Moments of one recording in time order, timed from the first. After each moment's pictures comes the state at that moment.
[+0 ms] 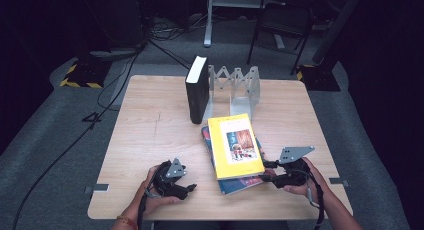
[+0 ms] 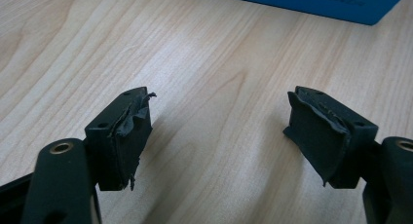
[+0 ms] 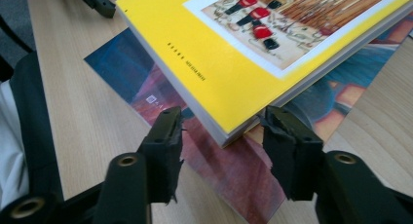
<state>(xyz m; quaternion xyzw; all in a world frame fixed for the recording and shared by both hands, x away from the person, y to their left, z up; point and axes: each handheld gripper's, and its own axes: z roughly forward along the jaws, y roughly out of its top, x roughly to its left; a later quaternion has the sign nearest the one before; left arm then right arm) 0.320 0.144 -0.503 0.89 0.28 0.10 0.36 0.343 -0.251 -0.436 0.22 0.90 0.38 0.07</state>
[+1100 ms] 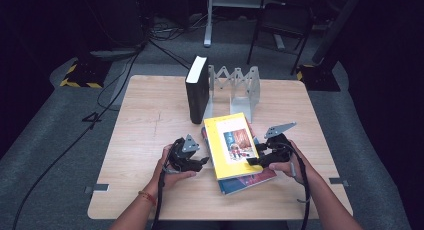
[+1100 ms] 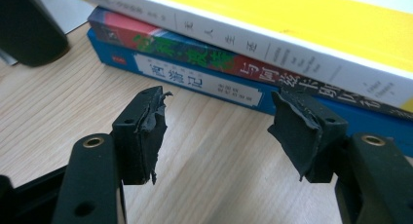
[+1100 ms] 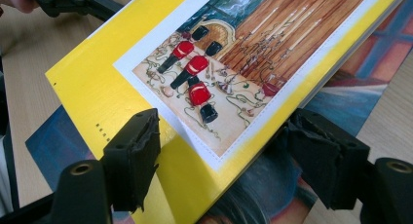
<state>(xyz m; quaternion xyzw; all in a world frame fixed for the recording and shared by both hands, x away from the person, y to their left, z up) 0.383 0.106 -0.483 0.86 0.30 0.14 0.39 0.410 -0.223 -0.442 0.28 0.88 0.38 0.00</state>
